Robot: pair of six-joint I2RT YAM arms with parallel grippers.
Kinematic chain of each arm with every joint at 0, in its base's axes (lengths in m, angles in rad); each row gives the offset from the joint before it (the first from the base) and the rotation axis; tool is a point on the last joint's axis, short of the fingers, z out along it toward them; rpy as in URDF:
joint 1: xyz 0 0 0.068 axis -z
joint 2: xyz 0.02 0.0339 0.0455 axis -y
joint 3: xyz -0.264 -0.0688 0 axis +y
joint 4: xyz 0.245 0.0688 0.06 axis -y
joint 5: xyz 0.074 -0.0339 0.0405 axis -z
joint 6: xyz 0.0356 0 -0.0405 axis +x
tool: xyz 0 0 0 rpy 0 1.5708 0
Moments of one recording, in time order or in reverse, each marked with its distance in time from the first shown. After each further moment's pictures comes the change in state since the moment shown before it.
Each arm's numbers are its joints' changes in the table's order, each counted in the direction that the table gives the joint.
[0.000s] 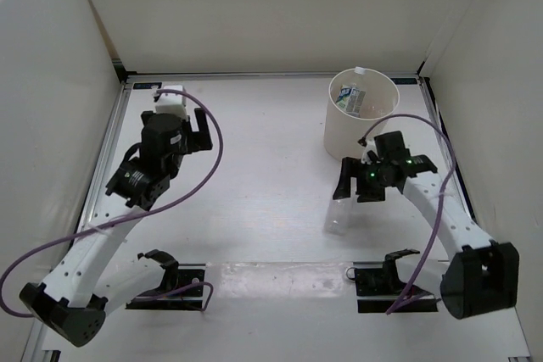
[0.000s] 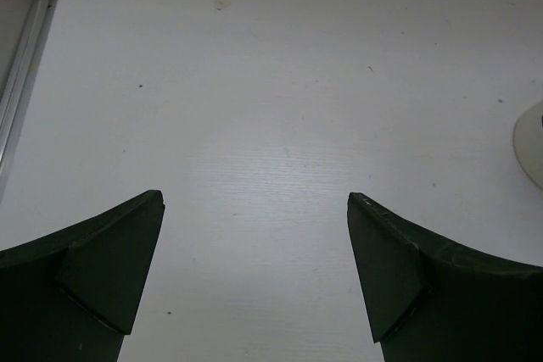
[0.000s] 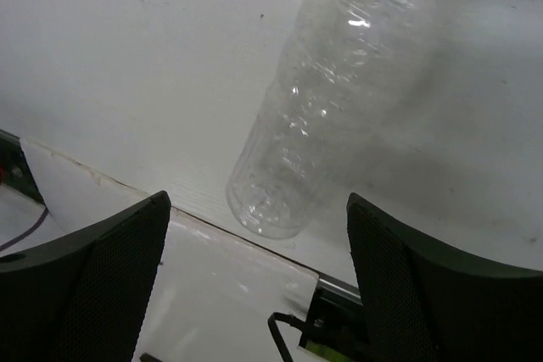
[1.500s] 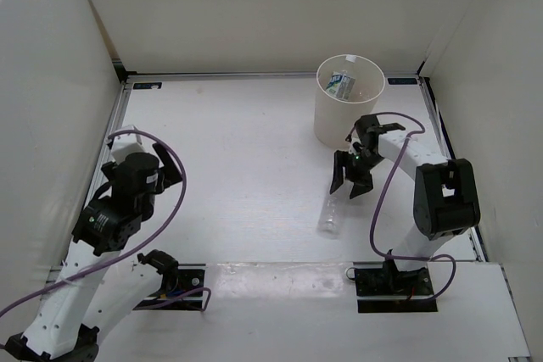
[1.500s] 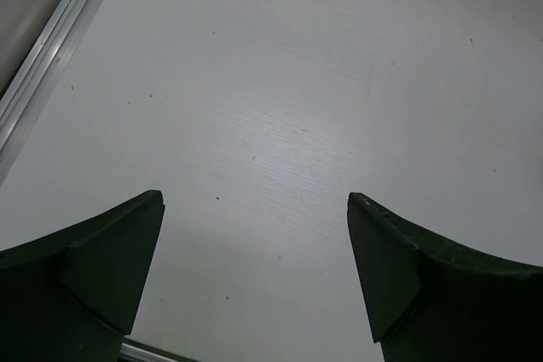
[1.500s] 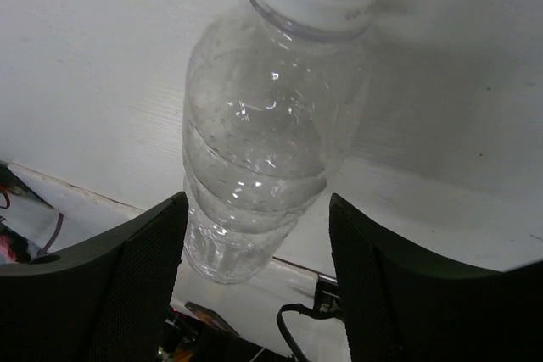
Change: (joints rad) left arm -0.022 0.285 0.054 -0.455 -0.201 -0.346; right arm -0.012 -0.557 -0.250 -0.061 0.012 0.000
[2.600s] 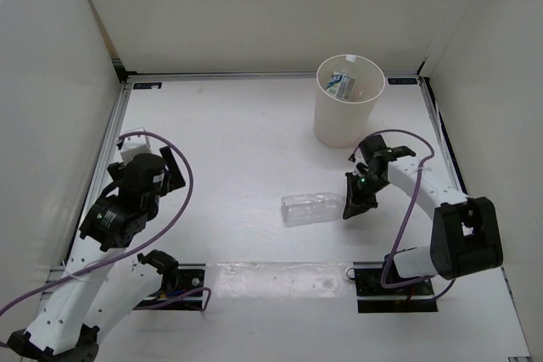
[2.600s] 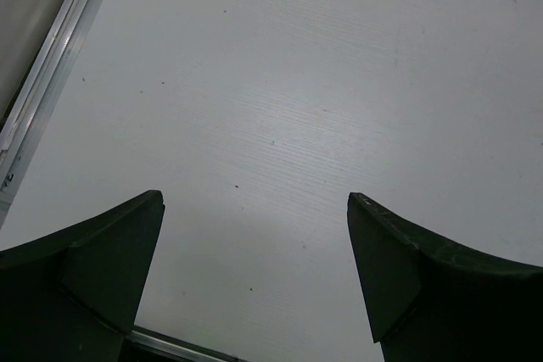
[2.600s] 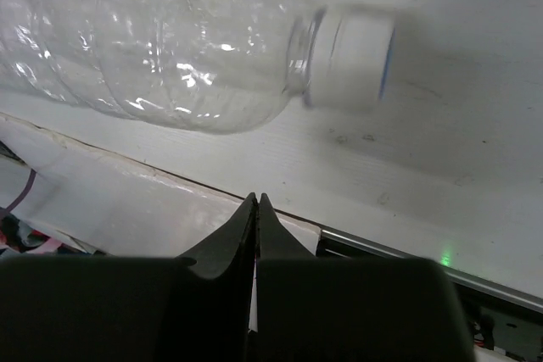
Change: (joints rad) left arm 0.000 0.010 0.055 -0.025 0.006 0.043; right arm -0.056 0.281 0.240 -0.045 -0.023 0.017
